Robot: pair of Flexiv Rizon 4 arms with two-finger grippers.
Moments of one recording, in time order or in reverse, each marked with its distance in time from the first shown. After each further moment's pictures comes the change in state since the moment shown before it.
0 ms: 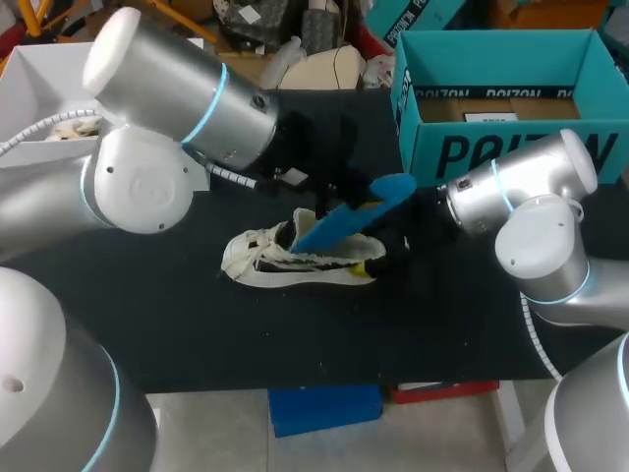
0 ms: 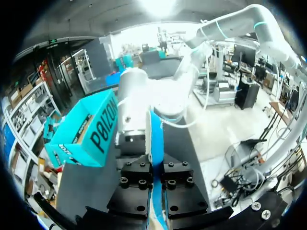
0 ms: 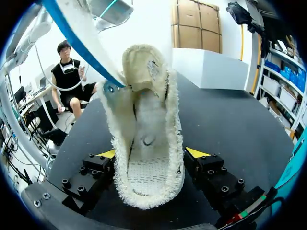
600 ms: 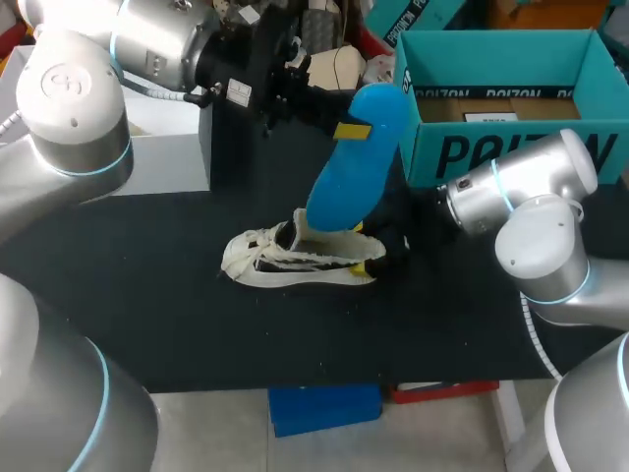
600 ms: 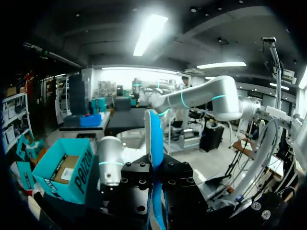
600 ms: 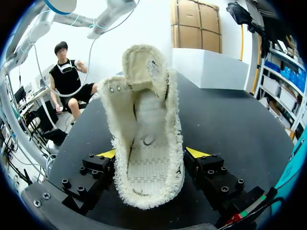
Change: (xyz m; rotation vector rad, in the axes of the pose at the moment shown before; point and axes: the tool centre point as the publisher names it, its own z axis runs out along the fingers) left arm 0.016 -0.090 -0.109 0.399 0.317 -0.046; right arm 0.000 0.000 0.000 0.000 0.000 0.000
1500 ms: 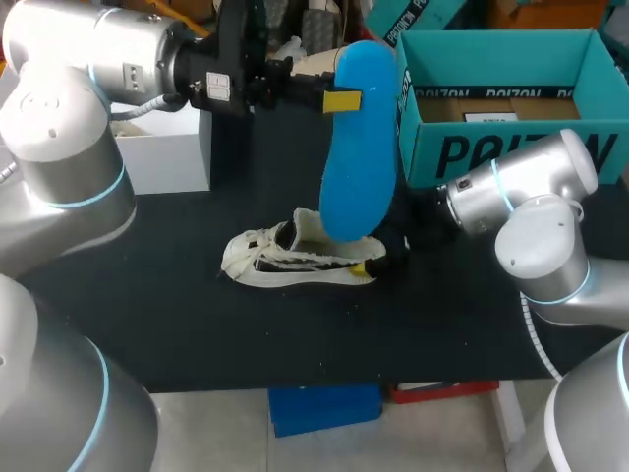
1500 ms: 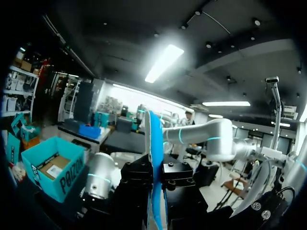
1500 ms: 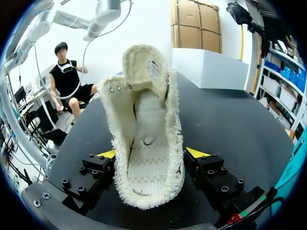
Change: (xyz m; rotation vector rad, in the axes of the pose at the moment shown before) left arm 0.021 -0.049 -0.011 0.284 -0.022 -0.211; right arm 0.000 0.000 0.000 0.000 0.000 0.000
